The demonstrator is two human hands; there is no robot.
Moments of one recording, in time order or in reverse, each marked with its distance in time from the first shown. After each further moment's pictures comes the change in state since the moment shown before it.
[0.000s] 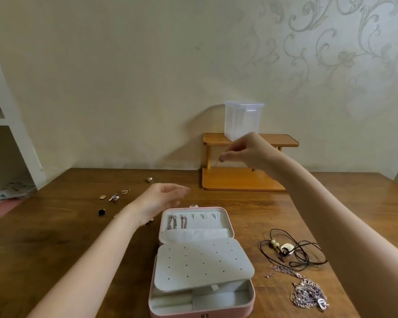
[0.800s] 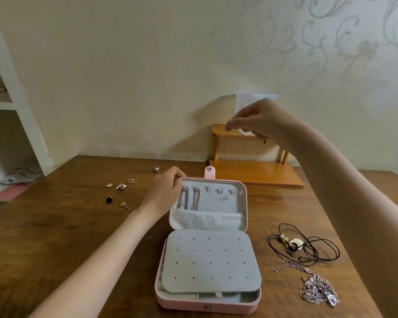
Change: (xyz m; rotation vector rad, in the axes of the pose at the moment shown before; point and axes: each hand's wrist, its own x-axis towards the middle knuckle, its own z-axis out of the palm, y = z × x) left_hand 0.000 -0.012 0.006 0.693 0.401 0.373; right_hand 0.010 -0.037 -0.015 0.009 0.071 0.023
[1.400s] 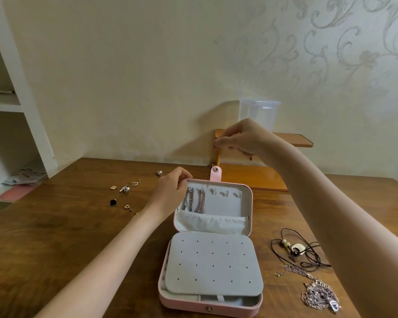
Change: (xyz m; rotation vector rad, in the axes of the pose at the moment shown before) left_hand -0.001 0.006 -0.005 -0.080 0.033 0.030; right_hand -0.001 -0.010 0.032 0.036 -0.095 0.052
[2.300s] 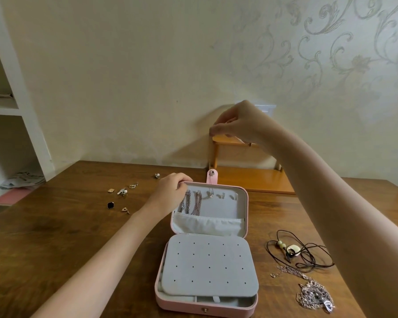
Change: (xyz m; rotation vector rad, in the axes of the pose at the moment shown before) left_hand 0.005 0.007 0.000 0.060 -0.089 -0.032; right_hand -0.002 -0.023 -0.019 -0.112 0.065 -0.171
